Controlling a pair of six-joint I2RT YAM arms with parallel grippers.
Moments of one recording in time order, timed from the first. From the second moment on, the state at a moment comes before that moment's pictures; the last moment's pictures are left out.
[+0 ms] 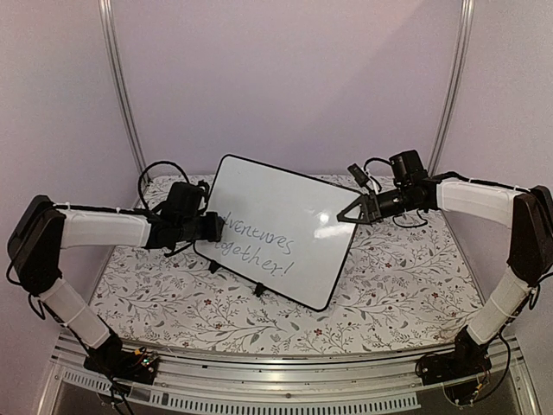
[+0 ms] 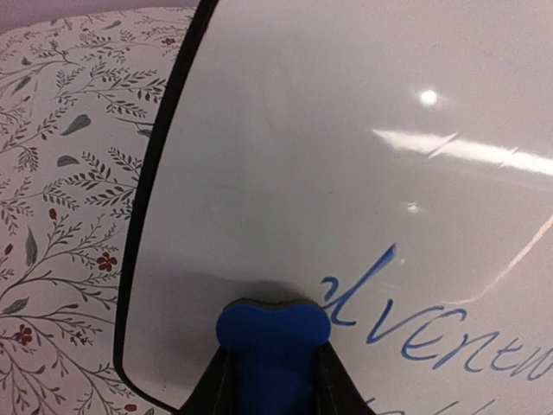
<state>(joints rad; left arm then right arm) -0.58 1.56 0.84 0.03 -0.22 -0.46 0.39 1.64 1.17 -0.34 -0.97 0.13</state>
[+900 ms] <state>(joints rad) -0.57 1.53 0.70 0.12 -0.15 -0.47 0.39 1.65 1.17 -0.33 -0.96 0.14</state>
